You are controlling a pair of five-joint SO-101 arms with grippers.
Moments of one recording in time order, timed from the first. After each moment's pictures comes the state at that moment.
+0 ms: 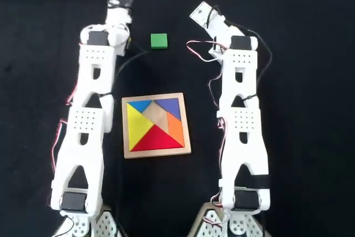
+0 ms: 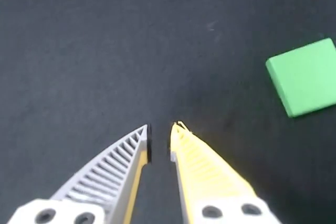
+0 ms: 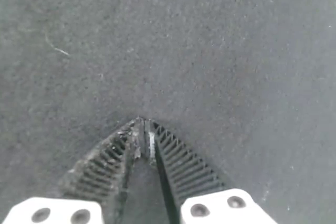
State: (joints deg) left arm -1.5 79.3 -92.0 73.7 -16.0; right arm 2.1 86.1 -94.8 73.1 48.3
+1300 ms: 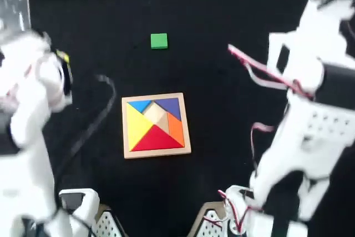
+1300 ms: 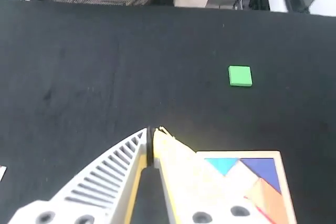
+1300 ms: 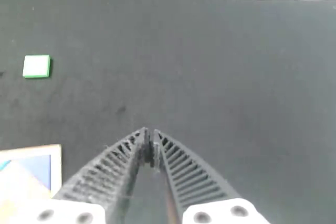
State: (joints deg) left arm -8.5 -37.5 -9.8 92.5 0.0; right arm 12.7 -21.5 -22.5 96.7 10.0
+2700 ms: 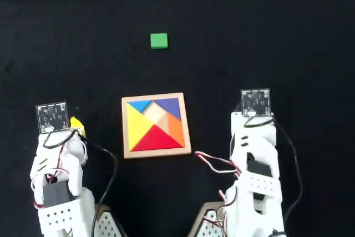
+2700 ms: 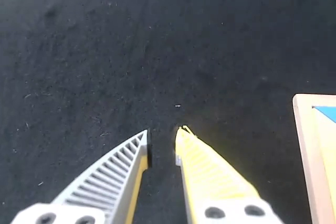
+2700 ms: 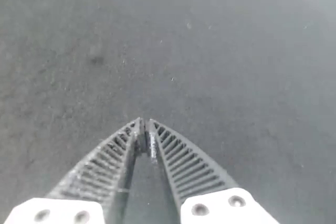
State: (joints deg) left arm -19.8 -103.6 96.2 51.6 -7.5; right arm 13.0 -57.8 96.1 -2.9 18.3
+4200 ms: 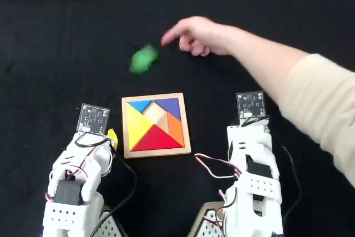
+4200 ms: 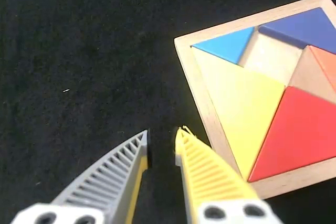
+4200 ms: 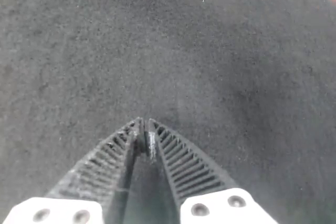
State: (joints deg) left arm 1.8 -103.7 96.2 60.2 -7.4; right arm 13.0 -60.3 96.2 15.2 18.5
